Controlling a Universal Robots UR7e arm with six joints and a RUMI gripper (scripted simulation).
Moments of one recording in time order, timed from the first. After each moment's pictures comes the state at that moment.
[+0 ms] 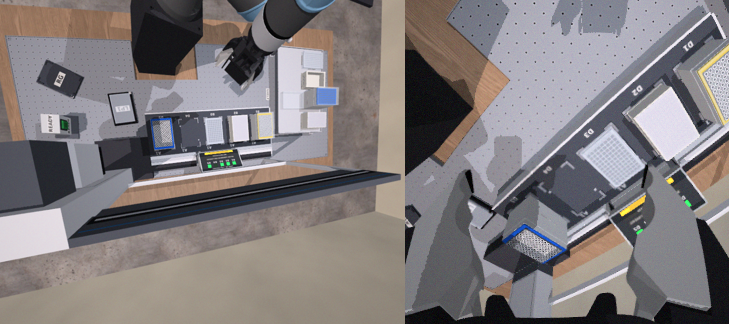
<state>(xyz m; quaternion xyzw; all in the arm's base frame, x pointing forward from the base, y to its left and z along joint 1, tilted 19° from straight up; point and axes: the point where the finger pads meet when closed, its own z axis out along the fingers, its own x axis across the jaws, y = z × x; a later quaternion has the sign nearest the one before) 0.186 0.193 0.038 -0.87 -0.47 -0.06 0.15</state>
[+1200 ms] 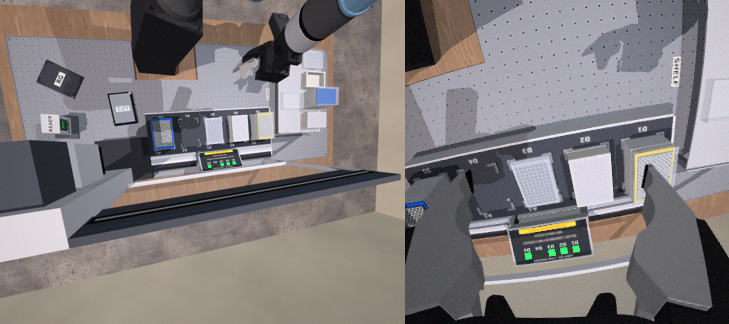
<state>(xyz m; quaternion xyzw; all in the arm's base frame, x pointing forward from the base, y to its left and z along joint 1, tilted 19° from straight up) 0.171 0.265 0.062 -0.69 -0.70 -0.12 0.14</state>
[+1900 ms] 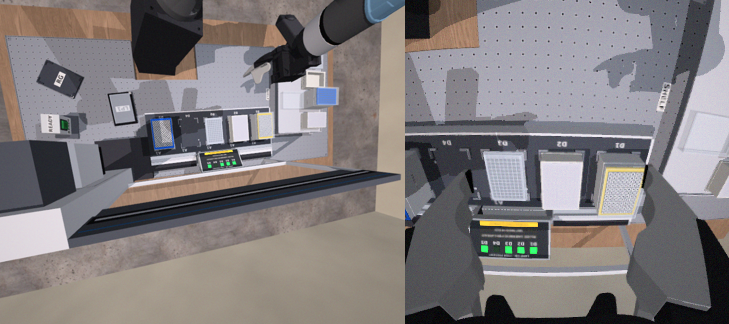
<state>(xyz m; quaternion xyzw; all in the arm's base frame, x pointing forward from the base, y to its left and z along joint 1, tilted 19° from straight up) 0.166 0.299 0.075 -0.61 -0.77 -0.12 0.12</state>
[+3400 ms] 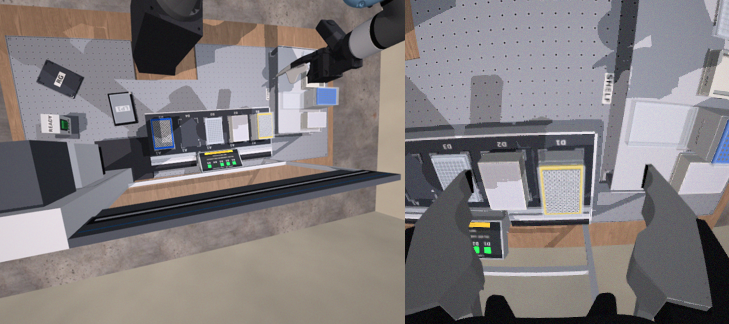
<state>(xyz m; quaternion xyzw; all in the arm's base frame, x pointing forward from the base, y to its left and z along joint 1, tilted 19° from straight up) 0.146 0.422 0.117 -0.63 -0.76 -0.12 0.12</state>
